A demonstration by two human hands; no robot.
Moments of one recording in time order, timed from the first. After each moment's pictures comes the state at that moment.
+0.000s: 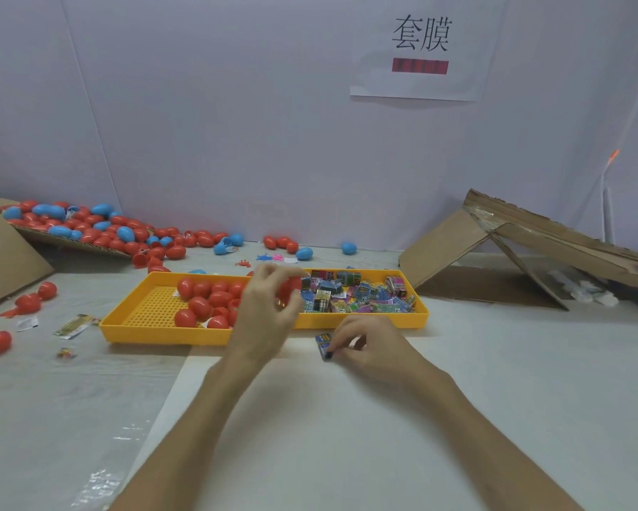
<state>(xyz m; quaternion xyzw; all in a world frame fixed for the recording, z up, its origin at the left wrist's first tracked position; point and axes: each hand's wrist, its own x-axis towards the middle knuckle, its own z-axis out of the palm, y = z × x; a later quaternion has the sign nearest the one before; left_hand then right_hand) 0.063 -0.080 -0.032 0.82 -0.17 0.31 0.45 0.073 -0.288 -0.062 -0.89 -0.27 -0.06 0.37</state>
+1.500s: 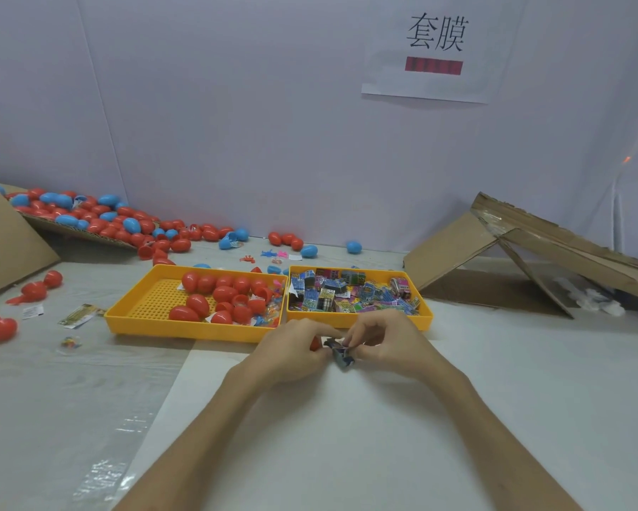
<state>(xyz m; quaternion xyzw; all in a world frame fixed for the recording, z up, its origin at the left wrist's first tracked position) 0.068 -0.096 -0.057 0.95 -0.20 0.00 0.24 0.070 -0.304 -0.047 -0.87 -0.24 -0.02 0.43</state>
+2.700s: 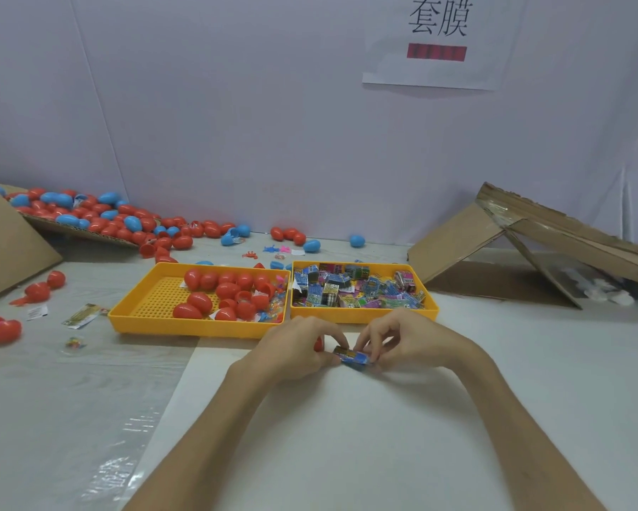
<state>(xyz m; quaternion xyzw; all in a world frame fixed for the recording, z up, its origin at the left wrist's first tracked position) 0.069 -0.093 -0.058 0.95 -0.21 -0.02 0.22 0.070 -0.322 -0.028 -0.88 -0.26 0.15 0.38</state>
